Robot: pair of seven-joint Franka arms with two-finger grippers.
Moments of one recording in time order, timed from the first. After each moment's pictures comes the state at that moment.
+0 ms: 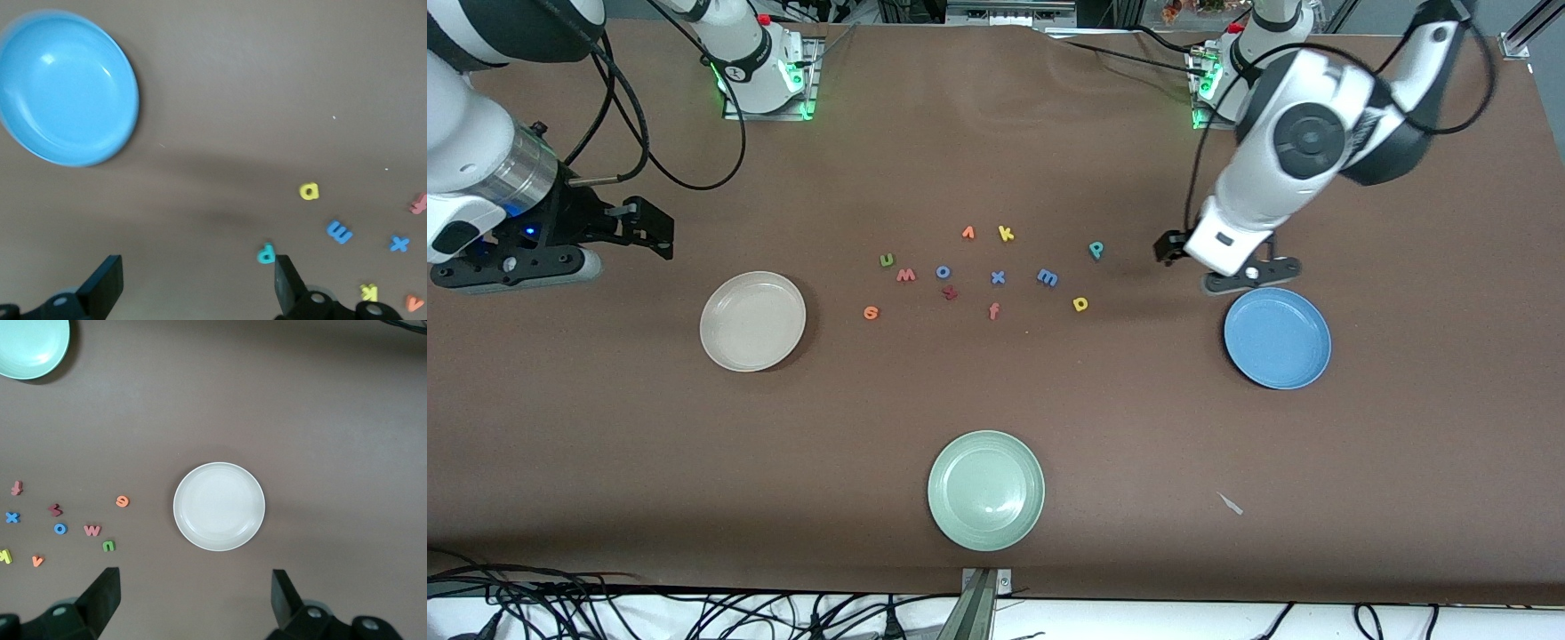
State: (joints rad) left arm 0.07 0.14 -0.52 -2.00 0.01 2.00 -0.70; right arm 0.25 0.19 -0.07 -1.38 -0.01 1.56 0.03
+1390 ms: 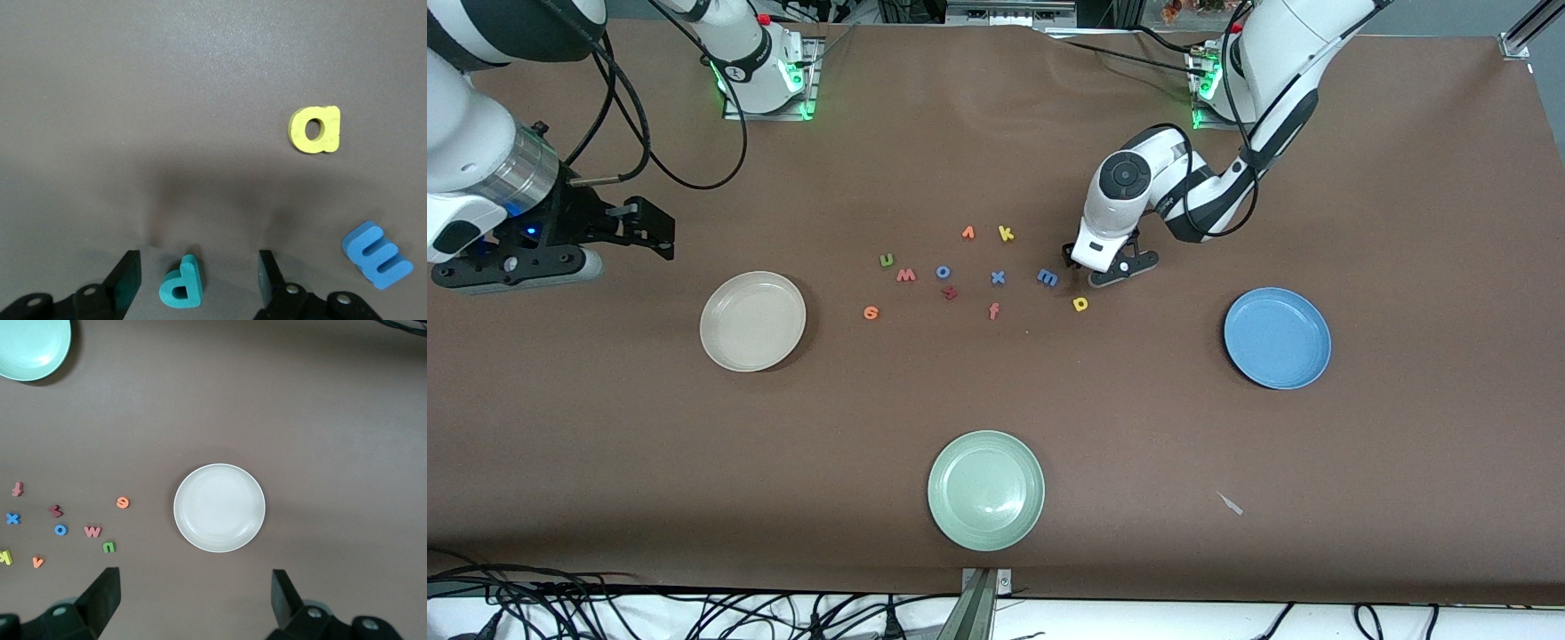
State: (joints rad) left arm -0.04 0.52 -0.61 -2.21 0.39 2.49 -1.31; right arm 0.25 0.19 -0.07 -1.38 -0.01 1.57 0.03
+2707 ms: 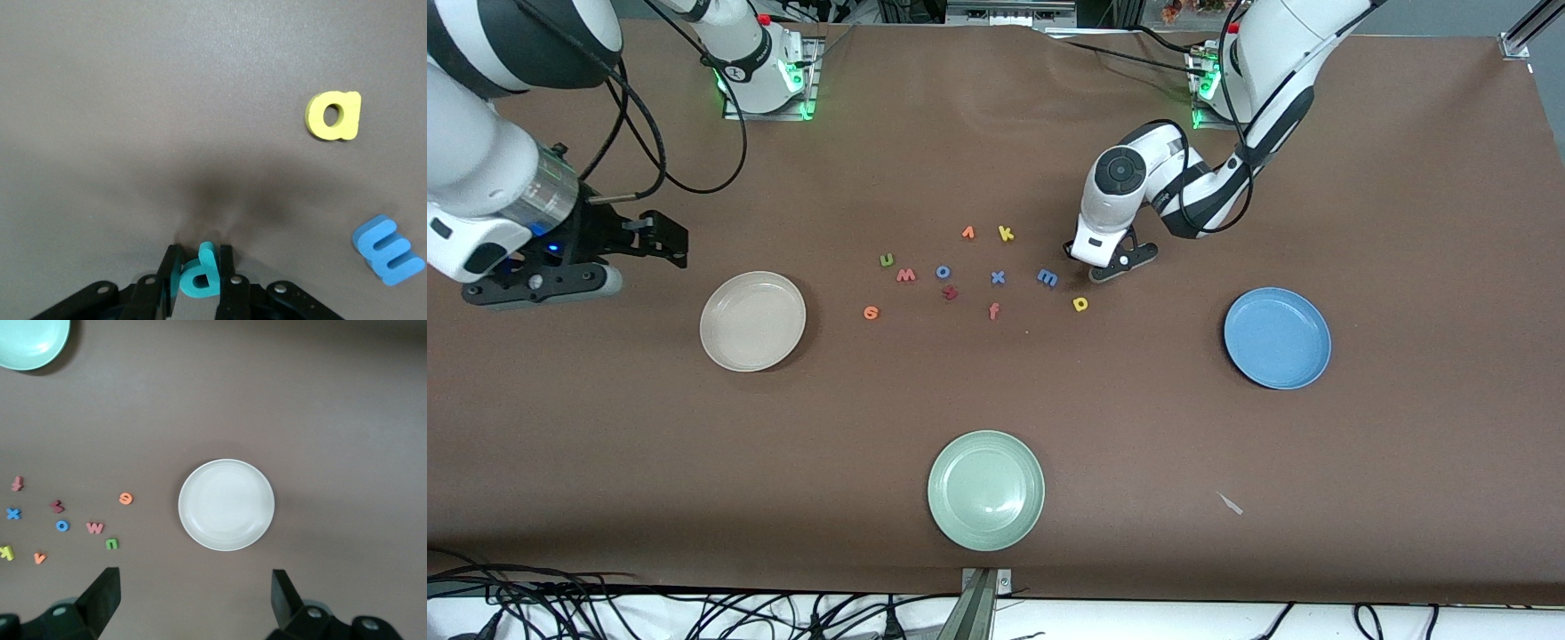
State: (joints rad) left arm -0.04 0.51 -0.62 -2.22 0.39 2.48 -1.39; right arm 0.25 0.23 -0.07 -1.39 0.01 1.57 0.03
